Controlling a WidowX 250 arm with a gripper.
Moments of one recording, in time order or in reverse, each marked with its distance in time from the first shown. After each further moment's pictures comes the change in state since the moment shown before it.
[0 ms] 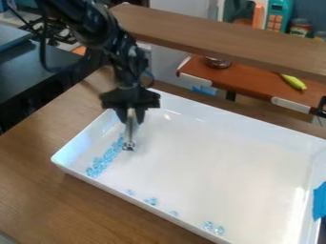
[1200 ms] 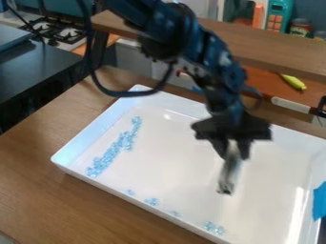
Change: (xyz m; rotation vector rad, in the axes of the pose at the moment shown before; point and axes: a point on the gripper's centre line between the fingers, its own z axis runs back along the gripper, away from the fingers) arm -0.109 -0.168 0.088 -0.407 0.132 -0.226
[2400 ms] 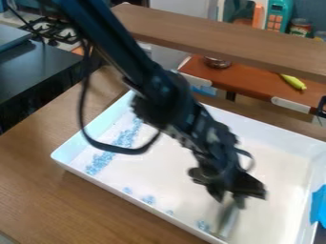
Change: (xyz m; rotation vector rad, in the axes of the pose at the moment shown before) arm -0.056 0.028 -0.037 0.043 -0.030 -0.138
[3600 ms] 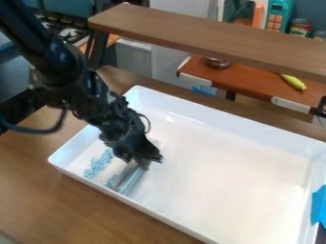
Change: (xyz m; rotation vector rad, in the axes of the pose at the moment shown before) arm 0.014 0.151 0.033 0.205 -0.057 -0.052
